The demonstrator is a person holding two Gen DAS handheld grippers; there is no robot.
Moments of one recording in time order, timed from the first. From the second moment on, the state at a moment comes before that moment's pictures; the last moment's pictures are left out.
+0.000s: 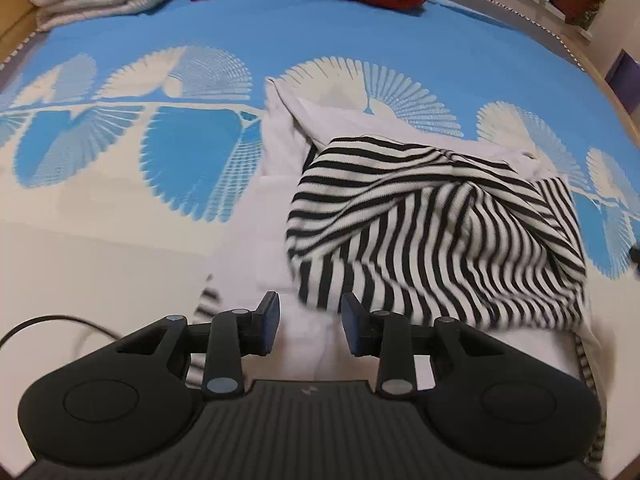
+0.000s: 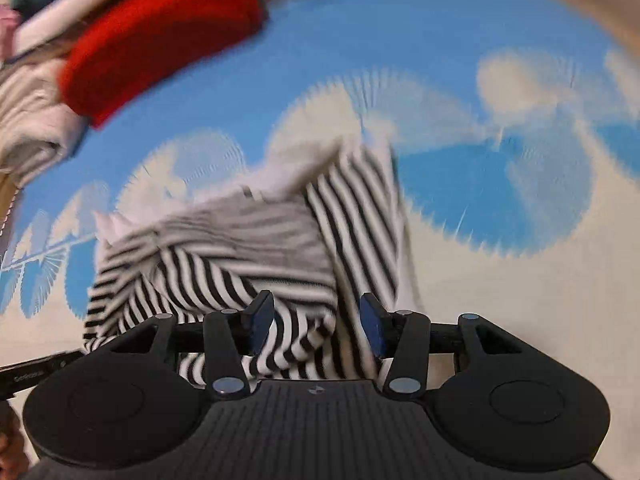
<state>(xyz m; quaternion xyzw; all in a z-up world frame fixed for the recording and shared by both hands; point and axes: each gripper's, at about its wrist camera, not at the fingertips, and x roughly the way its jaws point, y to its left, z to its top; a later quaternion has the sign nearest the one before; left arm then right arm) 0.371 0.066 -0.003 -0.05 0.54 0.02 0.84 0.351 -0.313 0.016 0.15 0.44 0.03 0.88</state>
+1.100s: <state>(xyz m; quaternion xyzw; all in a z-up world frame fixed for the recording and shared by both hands) 0.120 0.099 -0.025 -0.10 0.46 0.01 0.88 0.107 -0.337 -0.053 0.16 0.45 -0.02 0.88</state>
